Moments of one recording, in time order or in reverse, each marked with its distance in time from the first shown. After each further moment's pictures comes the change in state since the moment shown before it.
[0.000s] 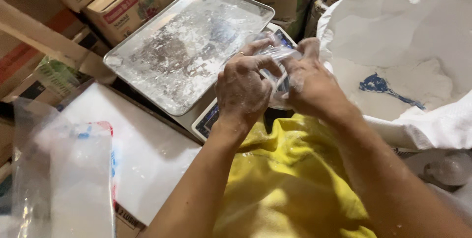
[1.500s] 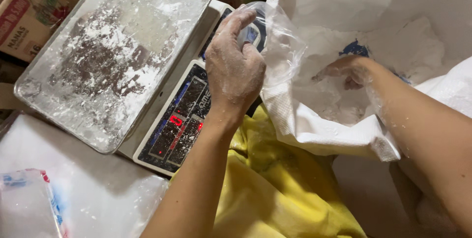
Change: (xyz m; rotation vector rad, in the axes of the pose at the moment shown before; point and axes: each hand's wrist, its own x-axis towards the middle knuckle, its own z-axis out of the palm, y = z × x) left_hand 0.069 0.022 0.126 -0.207 0.006 0.032; right_hand 0.021 0.321 0.157 0.380 -0.736 0.895
